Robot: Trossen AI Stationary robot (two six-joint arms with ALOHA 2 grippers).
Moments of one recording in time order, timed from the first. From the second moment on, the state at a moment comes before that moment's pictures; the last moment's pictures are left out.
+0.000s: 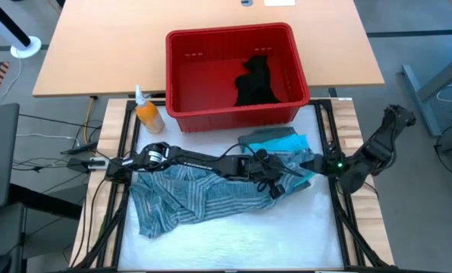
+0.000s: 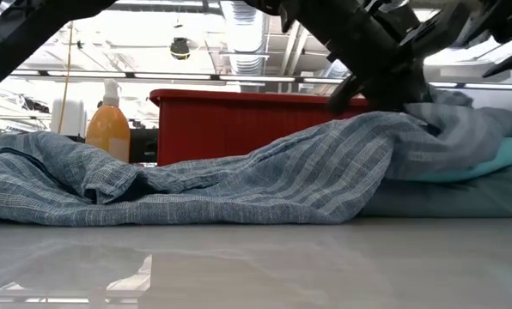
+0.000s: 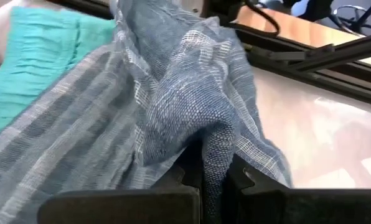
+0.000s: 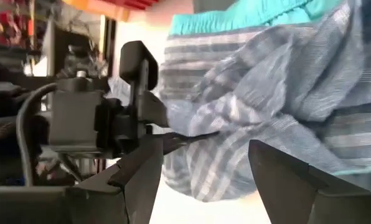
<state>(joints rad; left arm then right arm) -0.10 2.38 2.08 -0.27 -0.27 -0.35 0.78 0.63 0.74 -1.08 0.74 2.10</state>
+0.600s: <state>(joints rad) -0.11 2.38 2.08 -0.18 -0.27 -0.31 0.62 0.69 0.72 -1.22 0.52 2.12</state>
